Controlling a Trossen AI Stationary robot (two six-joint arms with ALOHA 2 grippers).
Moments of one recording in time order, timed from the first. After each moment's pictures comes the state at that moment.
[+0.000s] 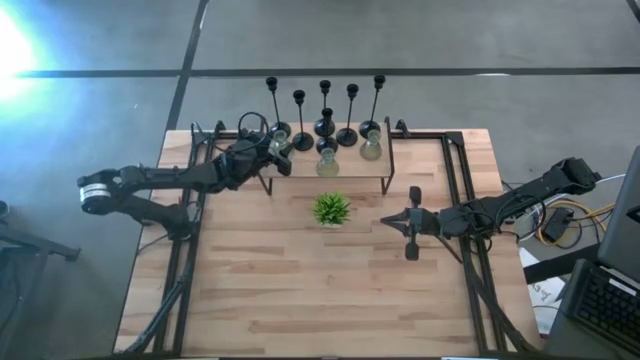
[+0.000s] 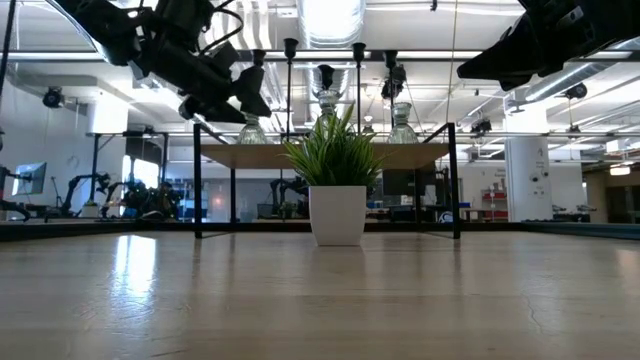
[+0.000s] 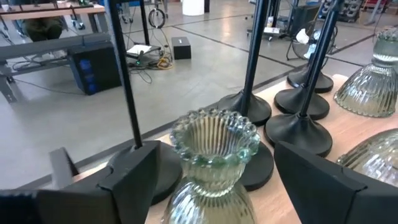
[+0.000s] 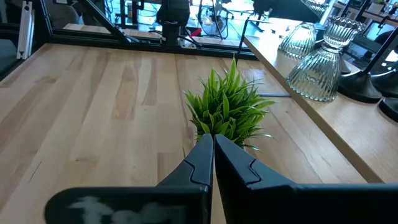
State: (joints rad) left arm 0.38 1.20 0.64 0.36 -0.51 -0.13; right arm 0.35 0.85 0.40 0.13 0.50 0.05
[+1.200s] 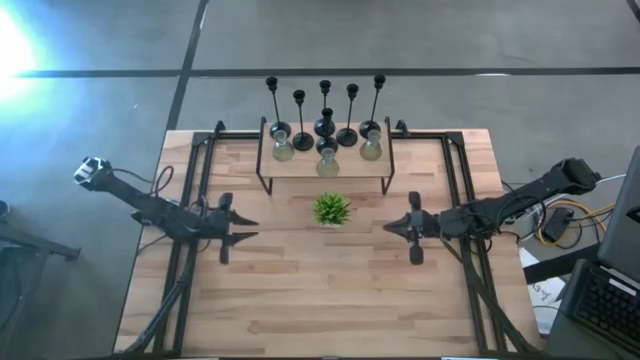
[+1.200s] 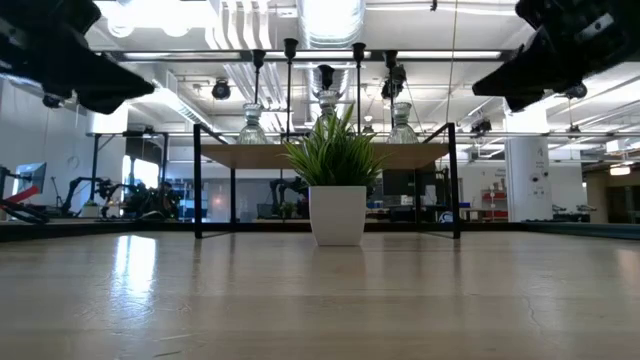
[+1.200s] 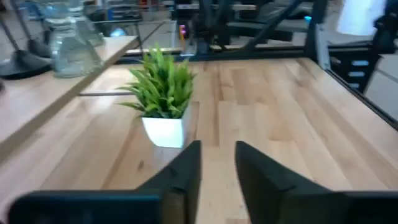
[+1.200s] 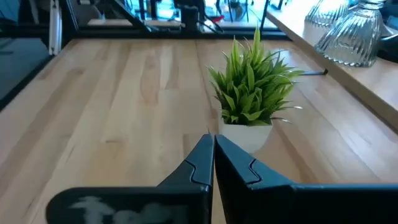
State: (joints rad) left arm -0.48 0.42 0.20 0.01 -0.53 -0.10; right arm 0.35 0.82 0.33 0.12 0.41 0.15
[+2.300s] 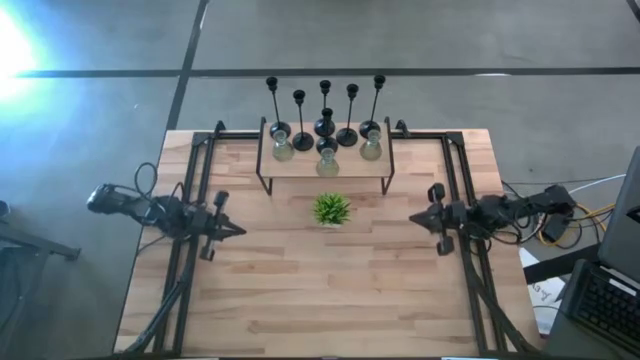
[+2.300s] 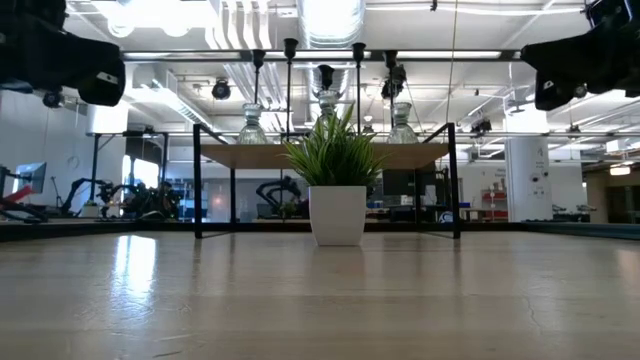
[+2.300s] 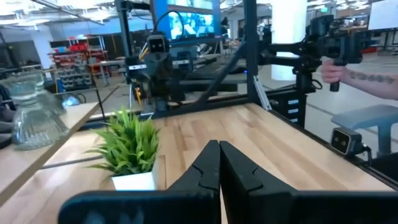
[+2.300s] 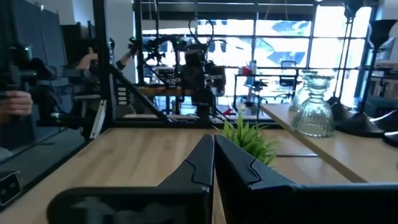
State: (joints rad) left arm -0.28 0.00 0.08 -0.06 -0.10 0.10; right arm 0.27 0.02 0.01 0.13 0.24 0.00
